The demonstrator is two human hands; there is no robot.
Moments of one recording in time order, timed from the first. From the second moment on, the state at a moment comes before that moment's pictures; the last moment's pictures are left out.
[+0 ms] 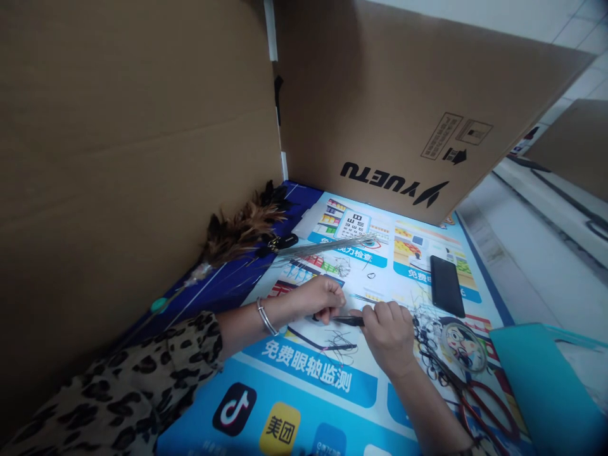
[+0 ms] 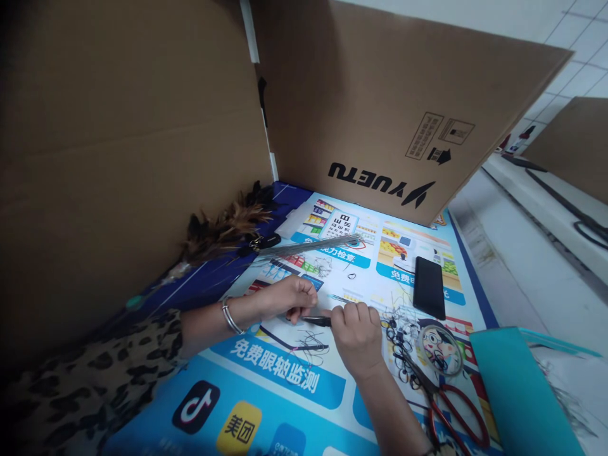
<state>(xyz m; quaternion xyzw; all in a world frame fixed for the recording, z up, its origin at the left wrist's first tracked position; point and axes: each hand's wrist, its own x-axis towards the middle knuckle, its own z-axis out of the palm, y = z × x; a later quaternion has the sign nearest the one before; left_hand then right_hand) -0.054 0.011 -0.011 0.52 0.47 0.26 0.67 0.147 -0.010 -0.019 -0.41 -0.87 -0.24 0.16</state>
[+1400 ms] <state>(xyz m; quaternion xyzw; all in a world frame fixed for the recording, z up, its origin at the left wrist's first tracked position) -0.052 0.007 -0.007 0.60 0.50 0.30 0.55 0.142 -0.008 -0.023 -0.43 -0.87 -0.20 0.14</state>
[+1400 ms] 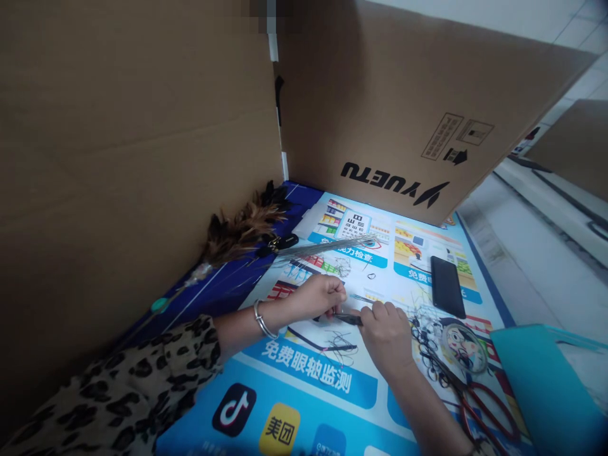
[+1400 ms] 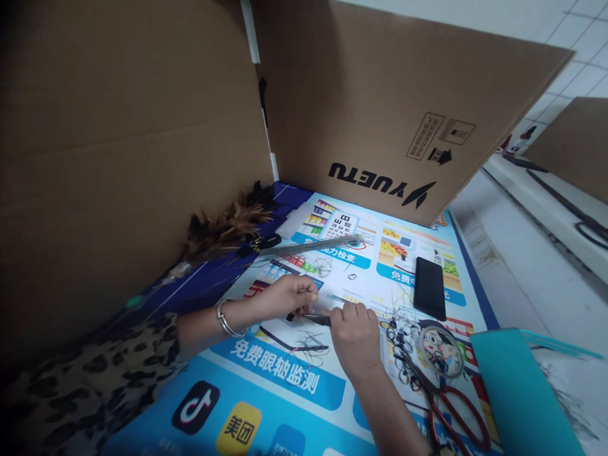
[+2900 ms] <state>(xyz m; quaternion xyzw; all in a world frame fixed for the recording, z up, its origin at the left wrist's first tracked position) -0.051 -0.010 -0.015 0.89 0.39 0.19 0.11 0.145 0.000 -0.011 -0.56 -0.83 0.06 -0.08</state>
